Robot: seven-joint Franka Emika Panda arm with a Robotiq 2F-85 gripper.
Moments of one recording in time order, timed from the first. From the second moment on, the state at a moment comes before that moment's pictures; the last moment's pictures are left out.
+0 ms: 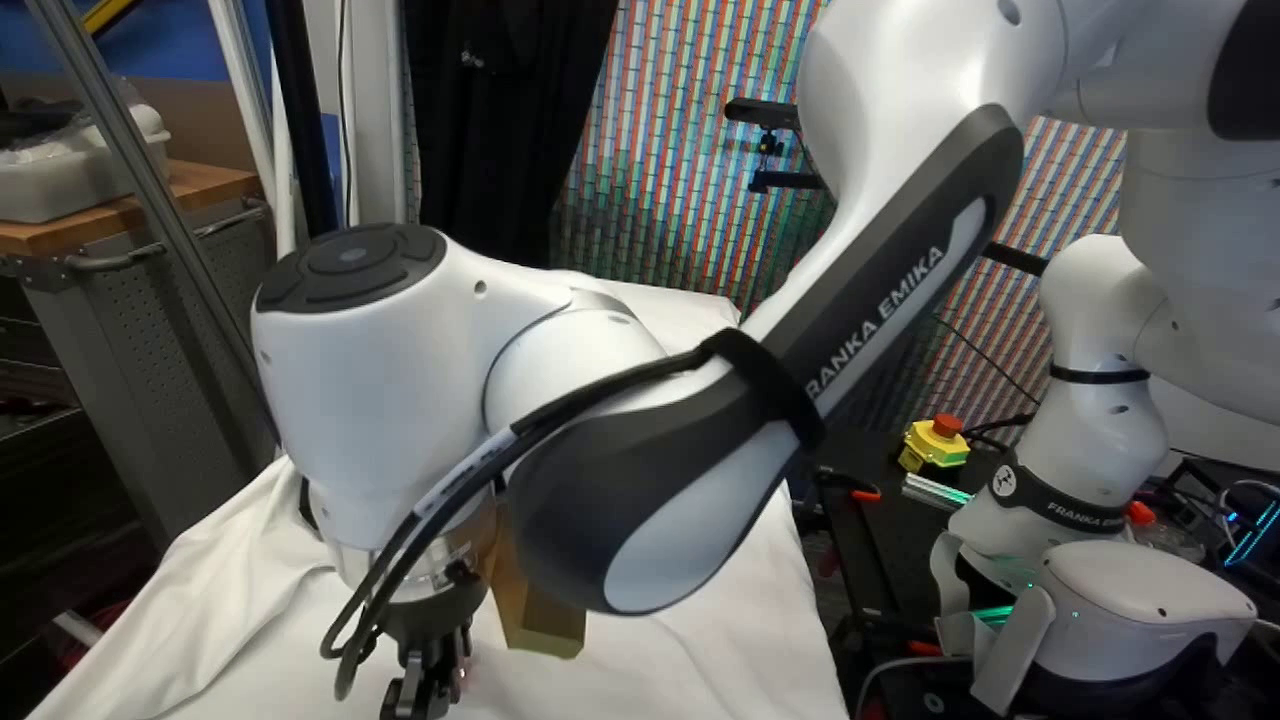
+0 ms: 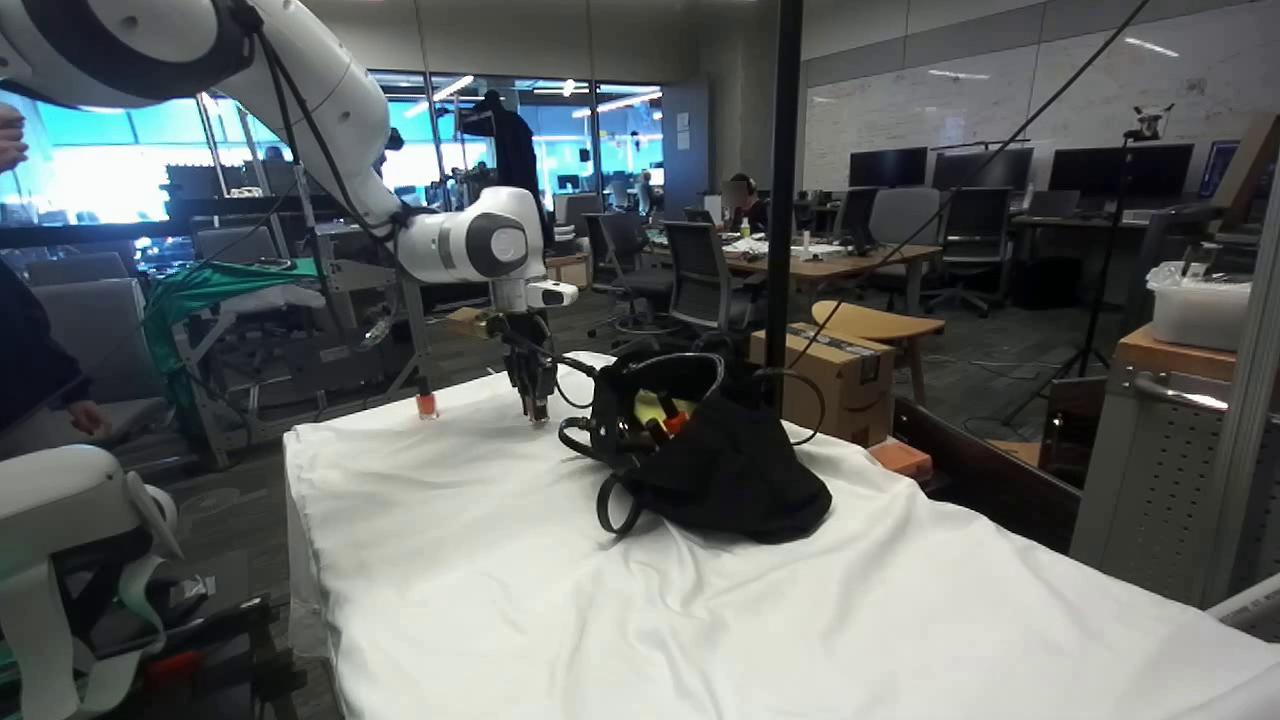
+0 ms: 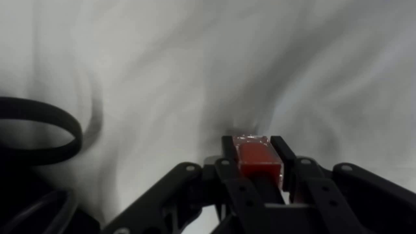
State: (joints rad) arm 0.43 0.65 0.05 -1.67 -0.15 2.27 0.43
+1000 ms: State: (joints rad) arm 0.26 0.39 0.00 -1.80 -0.19 2.26 0.38
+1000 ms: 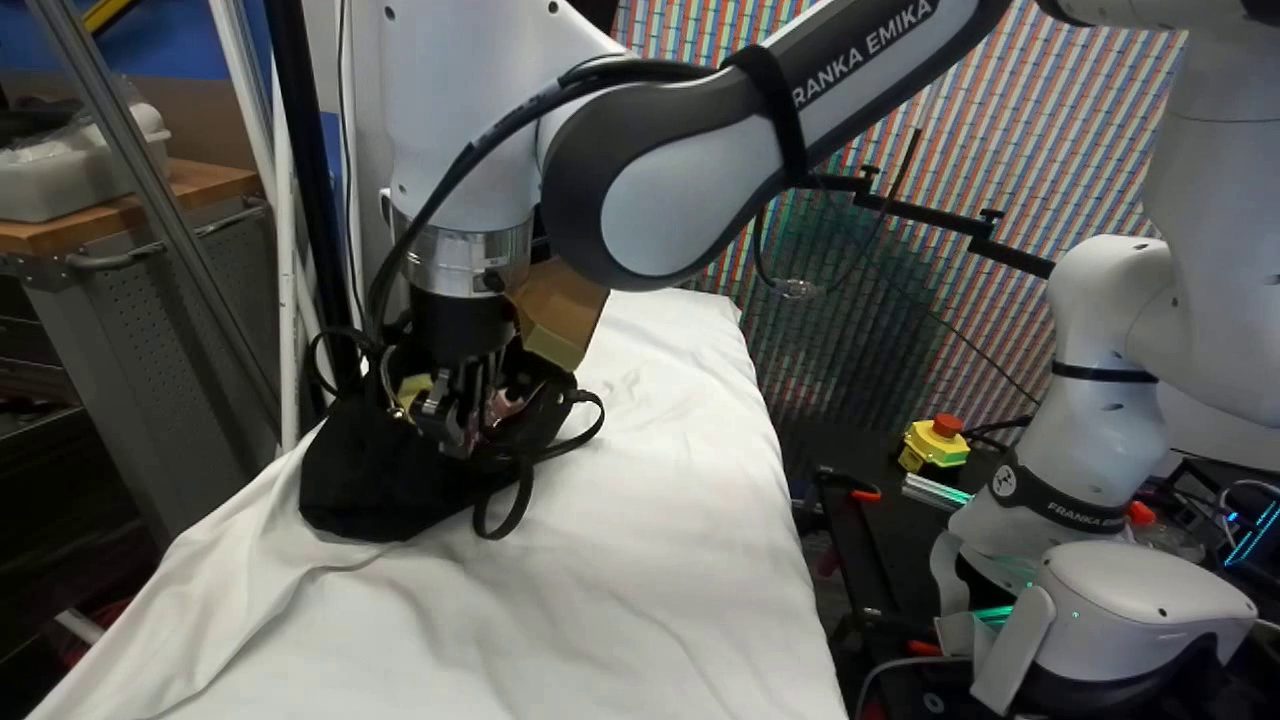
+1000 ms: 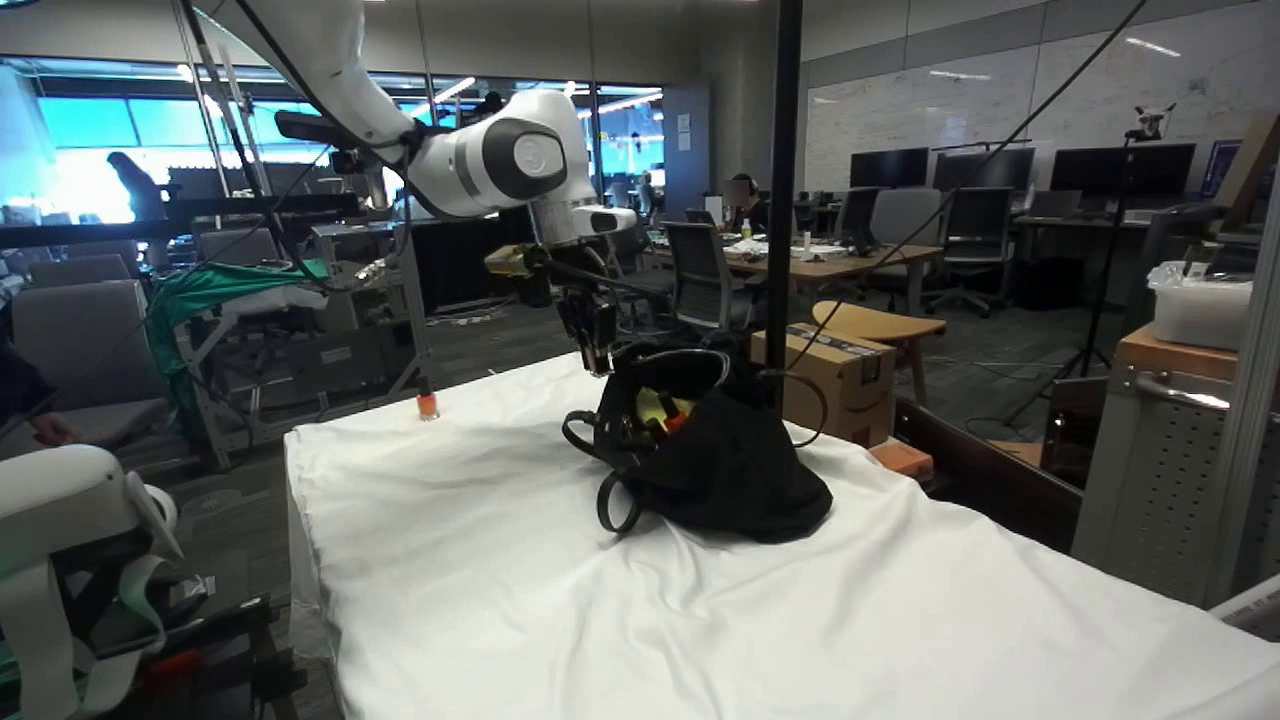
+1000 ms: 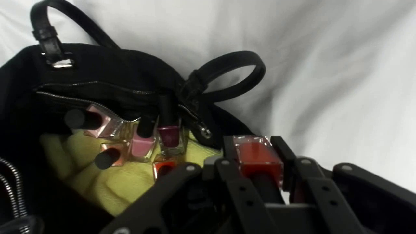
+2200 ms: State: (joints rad) arm 0.13 0.42 -0.06 -1.75 -0.24 2.31 0.33
